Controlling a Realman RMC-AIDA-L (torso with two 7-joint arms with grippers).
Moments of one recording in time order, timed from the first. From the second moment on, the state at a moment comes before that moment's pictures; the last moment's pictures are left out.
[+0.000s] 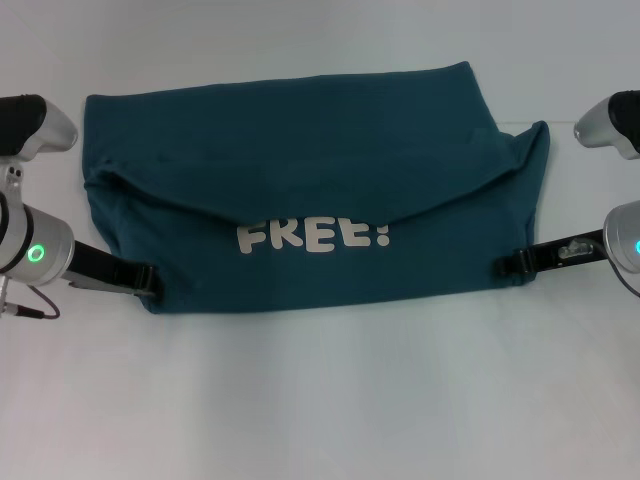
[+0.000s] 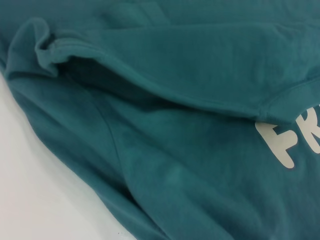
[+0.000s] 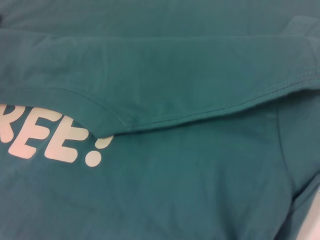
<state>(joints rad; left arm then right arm) -0.71 -2.09 0.86 0.85 2.71 1.22 -2.57 0.64 2.09 -1.10 -0.87 -2.56 -1.01 2.57</state>
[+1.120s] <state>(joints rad) -0.65 -2.03 0.85 0.97 2.72 1.74 -2.49 0.58 2.08 -1.05 -1.17 -2.67 -1.60 2.40</state>
